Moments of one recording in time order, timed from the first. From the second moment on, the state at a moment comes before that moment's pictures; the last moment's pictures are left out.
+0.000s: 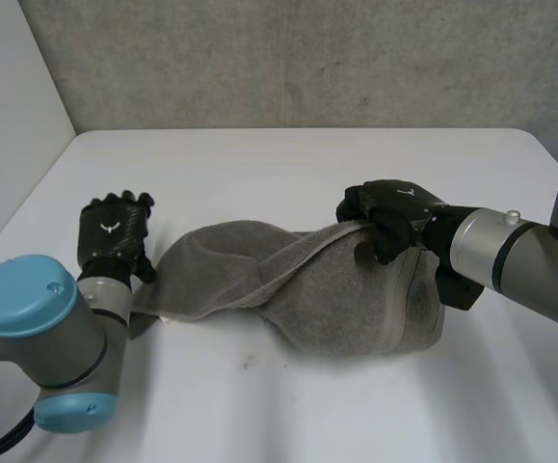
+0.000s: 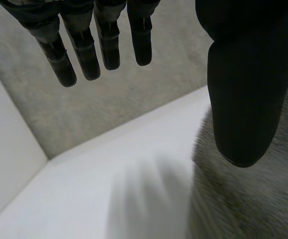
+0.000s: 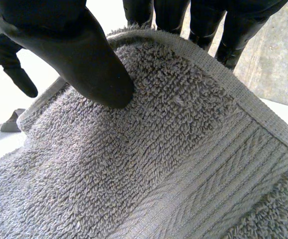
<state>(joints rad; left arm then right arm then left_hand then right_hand) 4.31 -2.00 -1.86 3.82 -1.78 3.28 1.91 -1.21 1.36 0.25 1.06 3.11 0.37 0.37 0.37 0.37 0.20 1.32 1.30 0.76 0.78 1.15</state>
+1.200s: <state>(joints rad) 4.45 -2.06 -1.83 3.58 -1.59 3.42 1.87 -1.15 1.35 0.25 1.03 3.10 0.58 0.58 0.58 0.58 0.40 1.32 1.30 0.76 0.78 1.15</state>
